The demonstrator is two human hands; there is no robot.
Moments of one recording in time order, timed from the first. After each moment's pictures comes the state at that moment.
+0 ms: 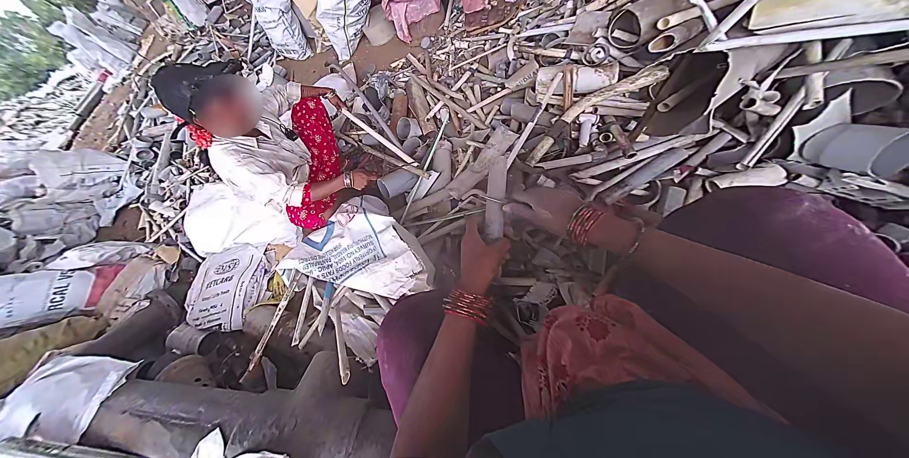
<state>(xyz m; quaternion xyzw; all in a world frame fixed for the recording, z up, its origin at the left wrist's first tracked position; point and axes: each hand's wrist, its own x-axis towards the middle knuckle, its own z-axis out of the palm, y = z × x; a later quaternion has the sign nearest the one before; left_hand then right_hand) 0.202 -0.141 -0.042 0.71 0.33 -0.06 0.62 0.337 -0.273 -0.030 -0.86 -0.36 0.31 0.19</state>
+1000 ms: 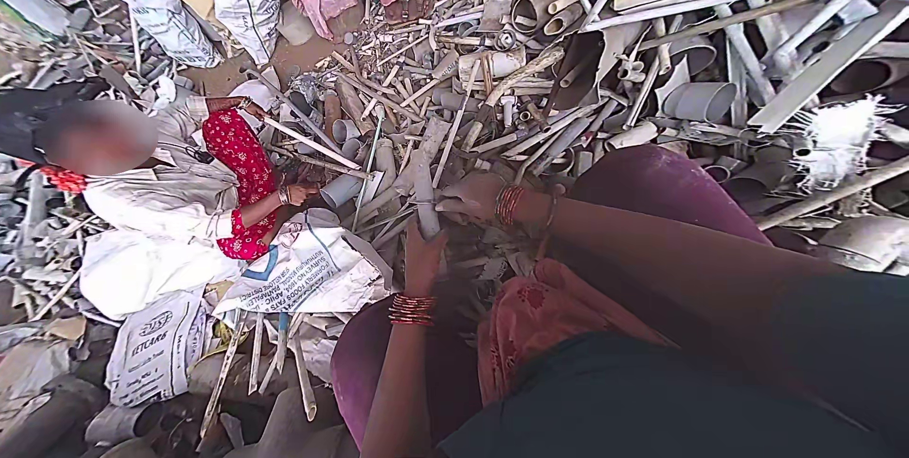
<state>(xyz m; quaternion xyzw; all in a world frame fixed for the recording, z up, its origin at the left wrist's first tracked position) 0.202 -0.145 -0.038 0.72 0.31 -0.06 0.62 0.339 -0.277 -0.020 -0.84 -0.40 0.32 0.18</state>
